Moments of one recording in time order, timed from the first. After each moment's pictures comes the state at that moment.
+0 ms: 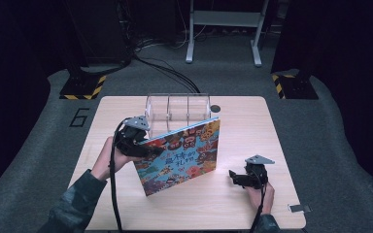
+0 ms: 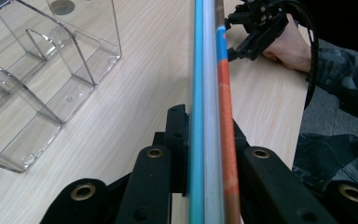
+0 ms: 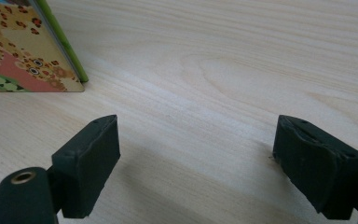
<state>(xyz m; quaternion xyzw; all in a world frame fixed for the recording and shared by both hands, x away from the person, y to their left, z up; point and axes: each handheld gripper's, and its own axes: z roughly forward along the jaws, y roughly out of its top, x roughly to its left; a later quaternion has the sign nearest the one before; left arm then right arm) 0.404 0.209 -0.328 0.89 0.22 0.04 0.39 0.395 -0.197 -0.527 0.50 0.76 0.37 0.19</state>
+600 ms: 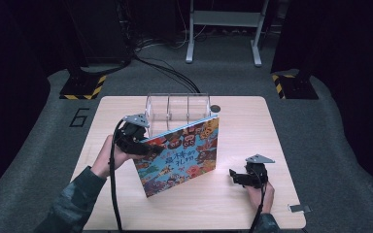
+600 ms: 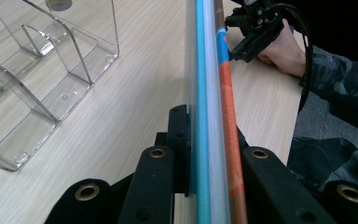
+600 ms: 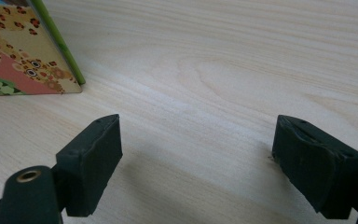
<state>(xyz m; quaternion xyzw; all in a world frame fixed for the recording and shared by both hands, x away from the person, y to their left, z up) 0.411 0.210 -0.326 0.89 0.24 0.02 0.39 0.398 -0.198 -0.528 0.50 0.75 0.37 0.20</state>
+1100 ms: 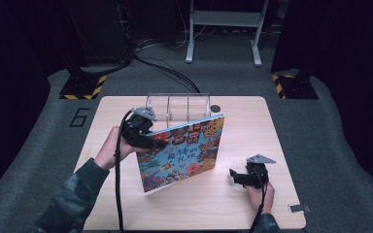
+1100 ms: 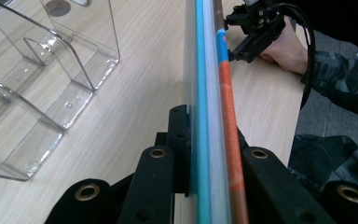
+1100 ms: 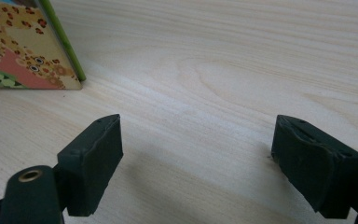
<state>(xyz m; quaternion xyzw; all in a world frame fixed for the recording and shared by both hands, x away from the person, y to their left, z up) 0.422 0.191 -0.304 0.90 0.22 0.02 0.36 0.397 -0.200 -0.528 0.50 0.75 0.38 0.19</state>
